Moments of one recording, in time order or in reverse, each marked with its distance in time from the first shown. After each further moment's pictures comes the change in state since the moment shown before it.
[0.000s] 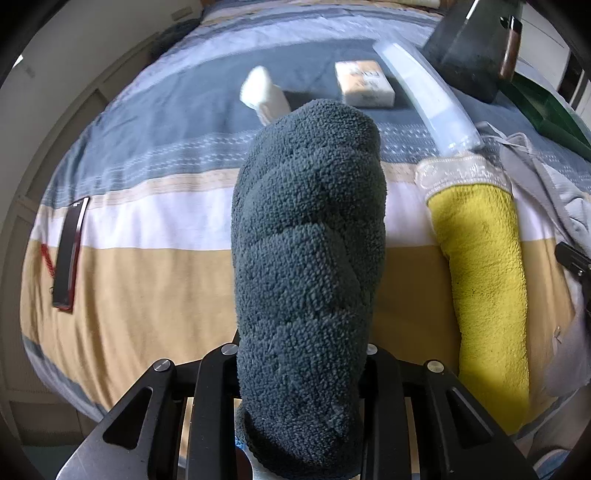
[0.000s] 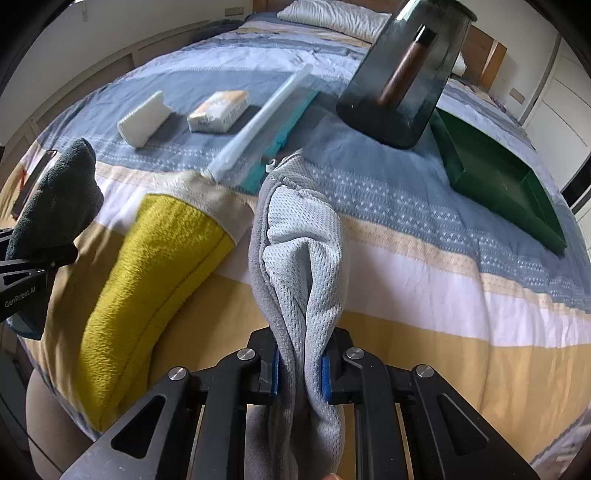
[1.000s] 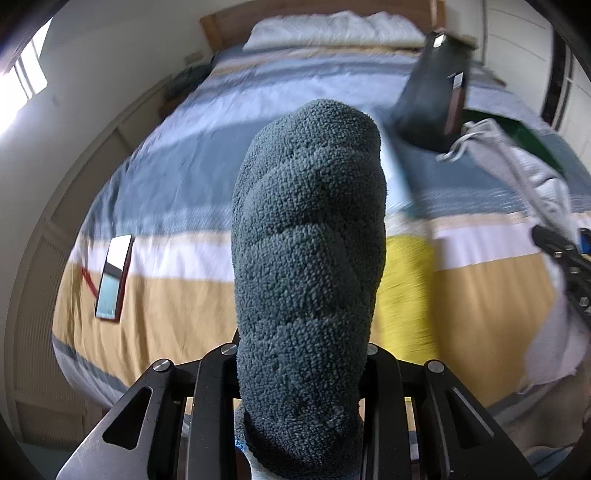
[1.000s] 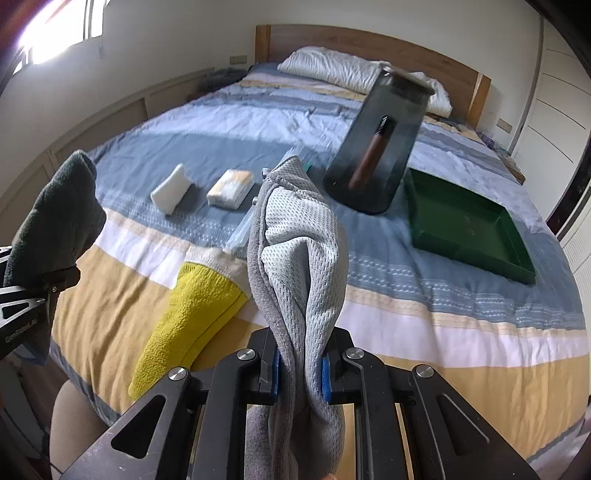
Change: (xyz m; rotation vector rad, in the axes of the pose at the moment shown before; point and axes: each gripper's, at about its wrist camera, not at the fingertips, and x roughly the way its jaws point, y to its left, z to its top) left arm -0.113 -0.041 -0.026 0.025 -0.197 0.019; right arm -0.111 -0.018 -0.015 0.019 -0.196 0.014
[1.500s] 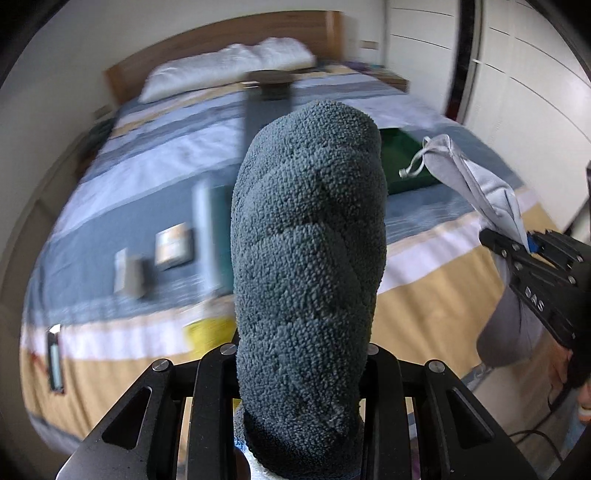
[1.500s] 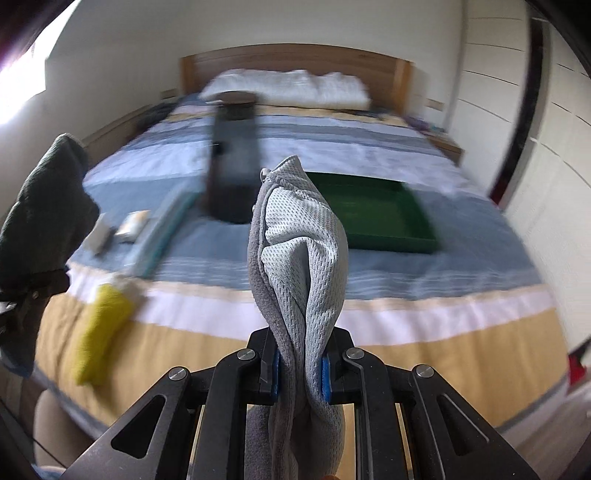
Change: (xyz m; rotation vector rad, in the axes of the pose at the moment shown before) left arm -0.048 -0.160 0.065 0.201 -0.072 -0.282; right arm -0.081 -0.175 -0.047 0.201 -0.048 -0.169
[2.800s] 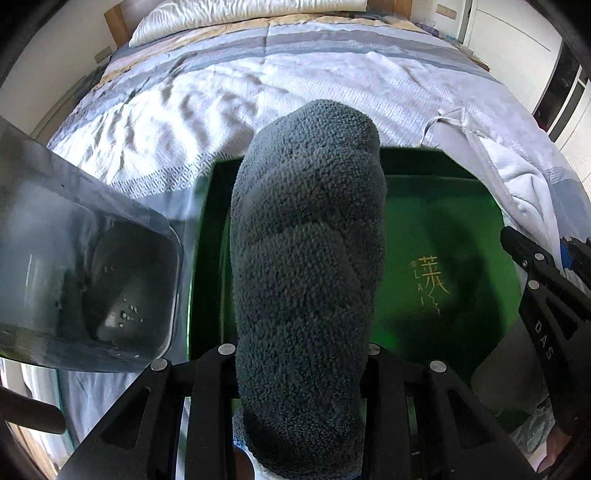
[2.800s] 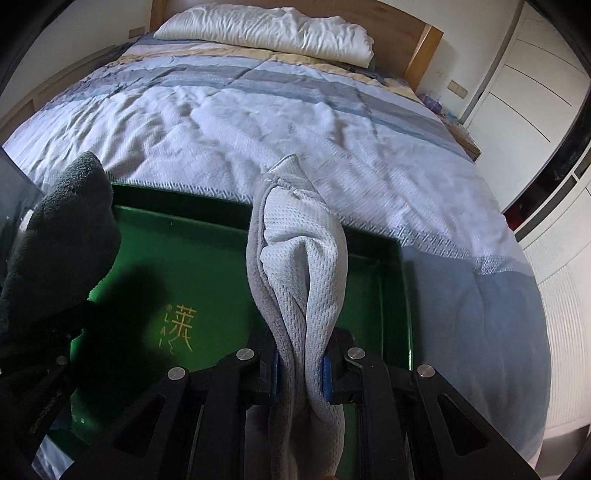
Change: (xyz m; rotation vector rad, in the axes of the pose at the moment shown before) left arm 0.338 -0.086 0.236 -0.240 0.205 0.131; right arm 0.402 -0.125 0.211 -0.176 0.187 -0.071
